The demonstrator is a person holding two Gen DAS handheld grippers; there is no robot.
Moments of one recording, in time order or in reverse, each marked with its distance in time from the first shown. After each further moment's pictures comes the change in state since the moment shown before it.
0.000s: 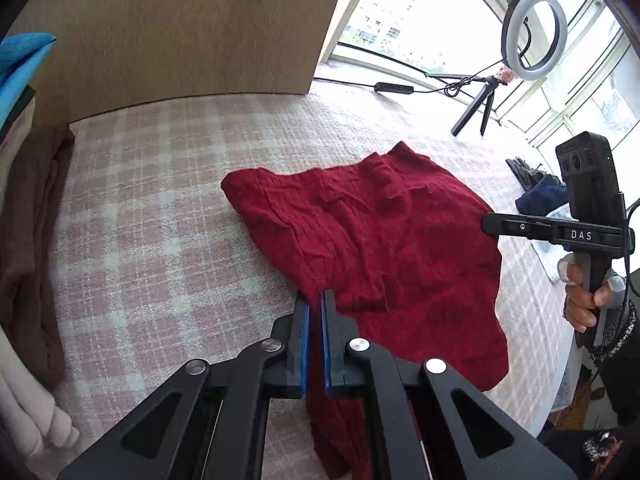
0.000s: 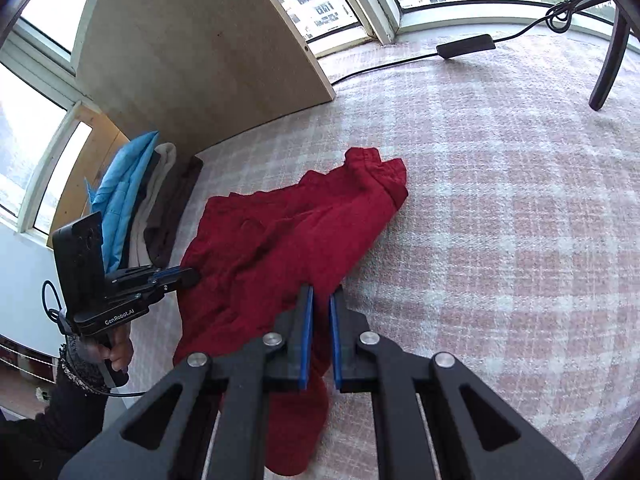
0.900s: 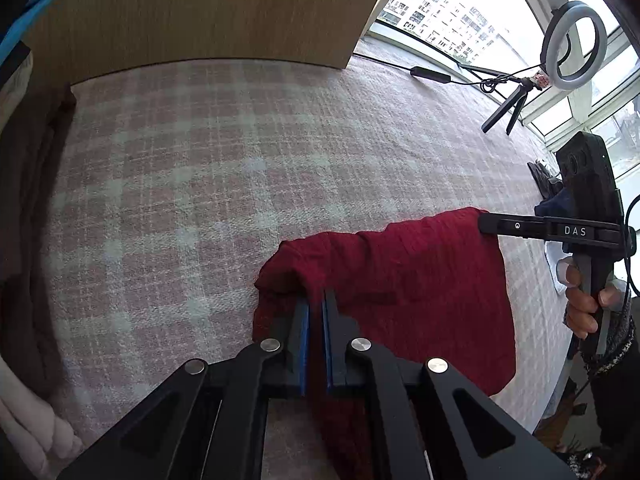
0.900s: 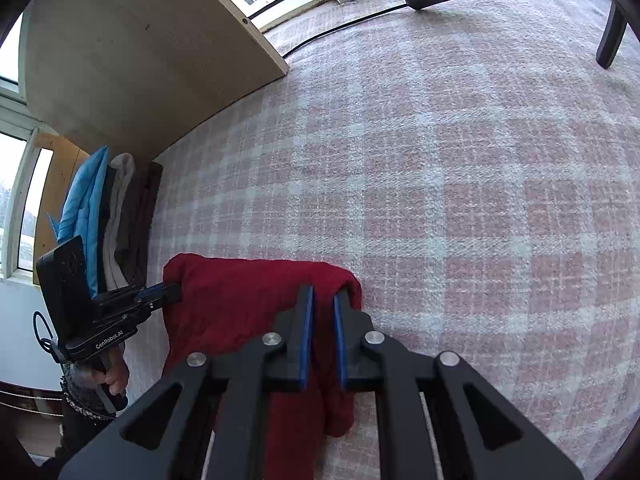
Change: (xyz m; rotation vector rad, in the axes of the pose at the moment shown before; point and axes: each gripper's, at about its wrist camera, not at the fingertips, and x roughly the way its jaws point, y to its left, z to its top) left arm 0.034 0.020 0.012 -0.103 0.138 0.011; right arm 0.045 -0.026 0.024 0.133 0.161 -0.054
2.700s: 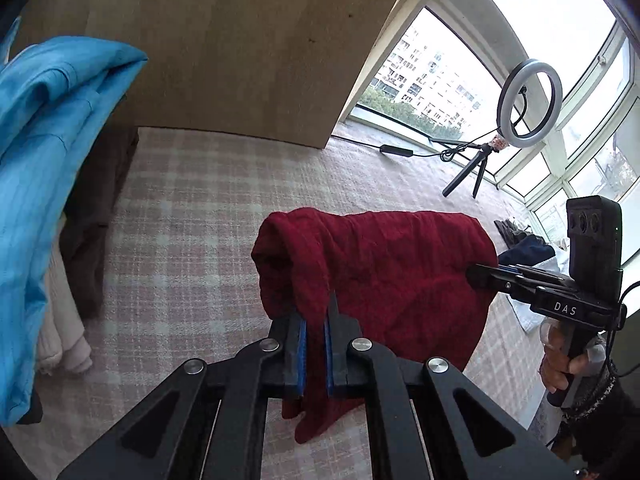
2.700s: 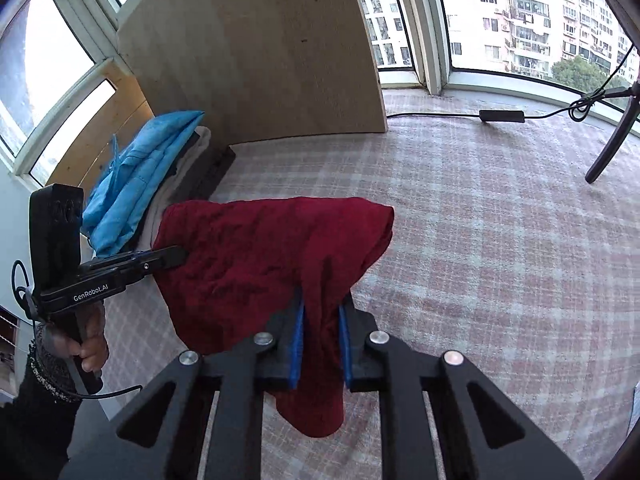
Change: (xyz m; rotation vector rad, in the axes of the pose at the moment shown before) left arm -0.113 -0.025 -0.056 -0.039 -0.337 -0.004; right arm -0.067 0.116 -0.075 -0.343 -0.255 -0.079
